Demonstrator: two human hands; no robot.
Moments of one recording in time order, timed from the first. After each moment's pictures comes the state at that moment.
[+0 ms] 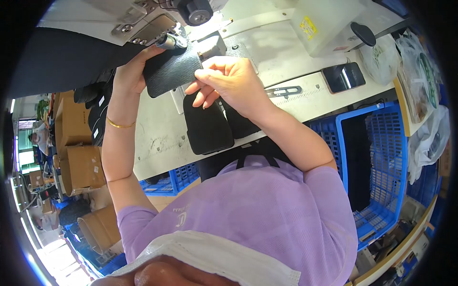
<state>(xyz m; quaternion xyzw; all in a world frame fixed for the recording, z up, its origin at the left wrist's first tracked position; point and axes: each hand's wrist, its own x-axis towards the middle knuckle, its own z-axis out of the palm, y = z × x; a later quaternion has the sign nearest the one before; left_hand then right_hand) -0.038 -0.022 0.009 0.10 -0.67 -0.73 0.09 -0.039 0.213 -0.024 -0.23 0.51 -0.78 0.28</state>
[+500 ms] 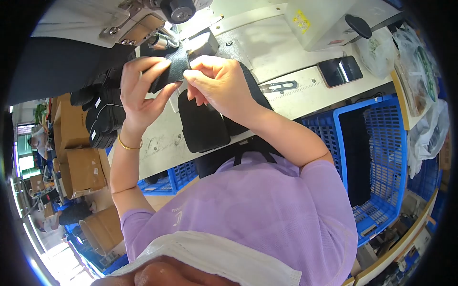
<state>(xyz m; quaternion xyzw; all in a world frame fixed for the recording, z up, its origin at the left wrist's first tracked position) 0.020 0.011 0.009 -0.27 -0.88 -0.16 0.37 -0.029 0.207 -0.030 -0.22 0.55 -0.78 0.23</state>
